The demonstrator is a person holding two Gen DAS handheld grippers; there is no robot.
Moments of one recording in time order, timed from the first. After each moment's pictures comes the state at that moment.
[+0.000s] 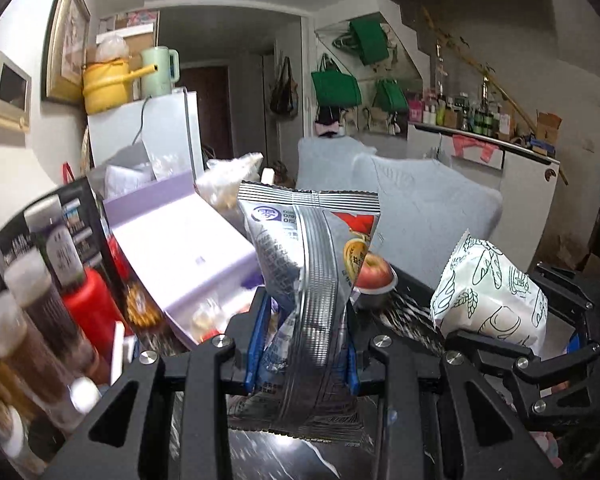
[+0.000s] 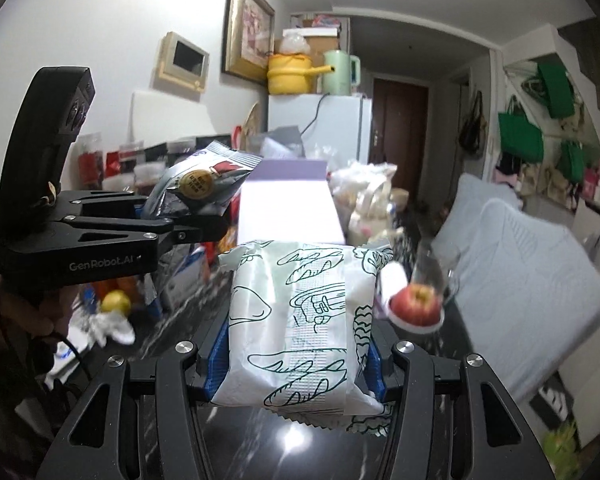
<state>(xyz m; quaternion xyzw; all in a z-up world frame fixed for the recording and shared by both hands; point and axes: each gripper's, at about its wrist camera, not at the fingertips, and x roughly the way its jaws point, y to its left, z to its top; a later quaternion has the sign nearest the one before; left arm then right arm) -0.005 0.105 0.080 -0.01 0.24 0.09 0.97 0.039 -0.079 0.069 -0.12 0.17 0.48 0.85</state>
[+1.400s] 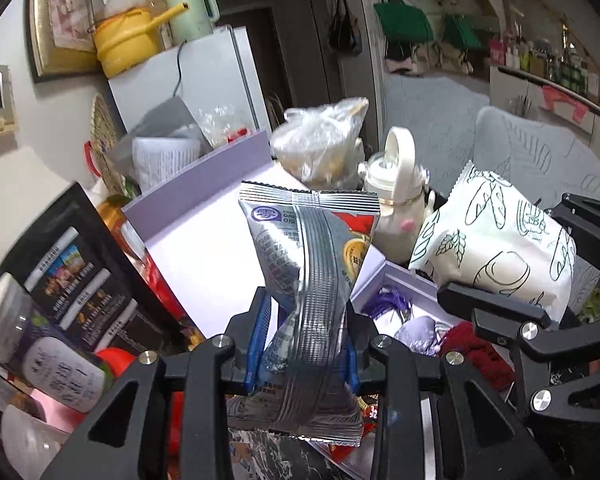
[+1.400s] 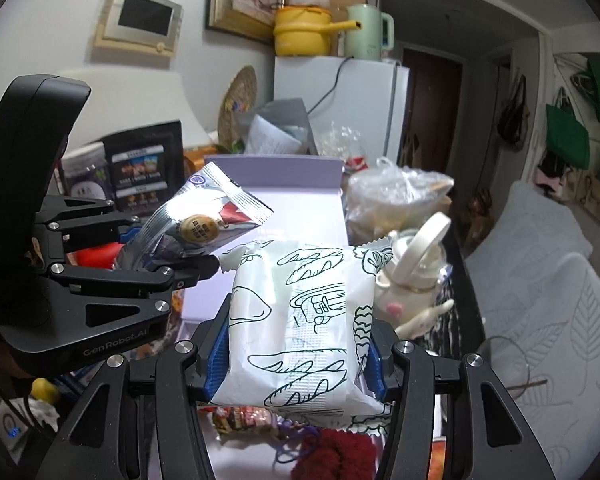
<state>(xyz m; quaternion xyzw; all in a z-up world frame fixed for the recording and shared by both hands) 0.166 0.249 0.067 0.02 0.36 0.21 0.91 0.210 0.123 0.080 -0.17 0.23 0.51 0.82</state>
